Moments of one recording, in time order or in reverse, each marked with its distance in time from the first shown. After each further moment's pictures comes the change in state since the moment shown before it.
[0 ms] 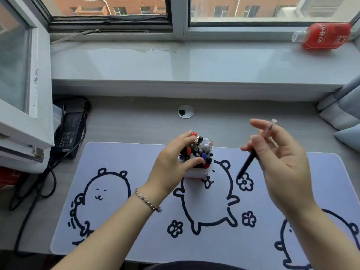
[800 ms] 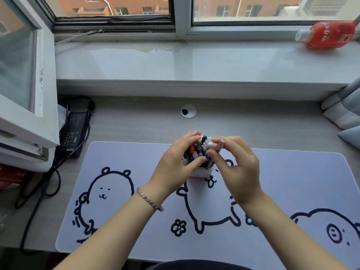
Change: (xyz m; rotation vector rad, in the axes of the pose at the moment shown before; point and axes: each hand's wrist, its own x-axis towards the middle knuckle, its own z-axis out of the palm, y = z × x) left_hand -0.002 -0.002 0.000 -0.008 -0.066 0.030; right_hand -0.001 0.055 0.042 -0.403 -0.006 -0.453
